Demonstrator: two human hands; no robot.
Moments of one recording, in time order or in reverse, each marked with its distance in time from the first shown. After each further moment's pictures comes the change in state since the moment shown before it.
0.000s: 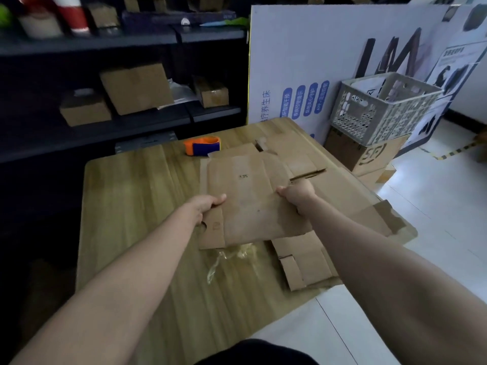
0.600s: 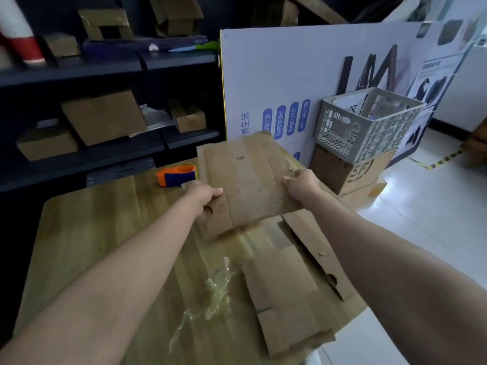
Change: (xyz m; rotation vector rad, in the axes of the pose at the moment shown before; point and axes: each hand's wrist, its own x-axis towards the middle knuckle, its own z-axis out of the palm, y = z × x) left_hand 0.066 0.117 0.080 0.040 0.146 0.281; right_hand 0.113 -0.041 -0.082 -0.050 0.162 -0.223
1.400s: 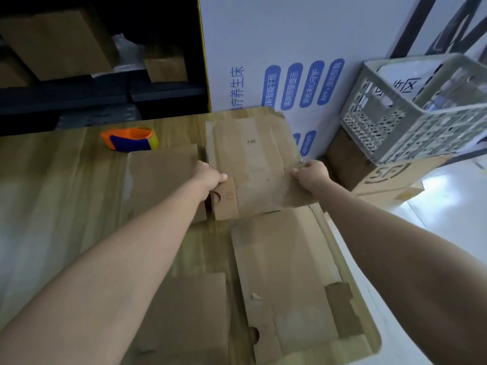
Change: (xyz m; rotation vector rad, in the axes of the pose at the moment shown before) left_hand 0.140 0.016 0.213 0.051 0.207 -0.155; right_hand 0.267 0.110 -0.043 -0.138 -0.260 0.016
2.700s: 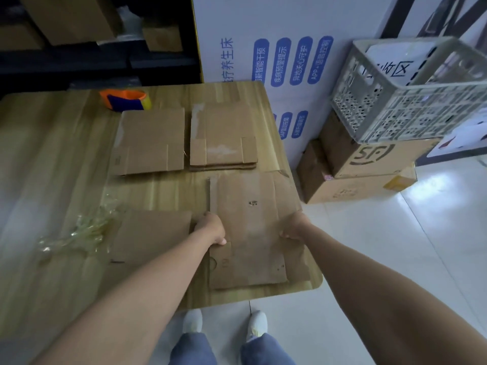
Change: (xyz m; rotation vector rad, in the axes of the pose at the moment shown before) left_hand -0.179 -0.137 0.120 0.770 0.000 -0.261; right_hand -0.121 0.178 -0.023 -0.375 -0.392 0.217
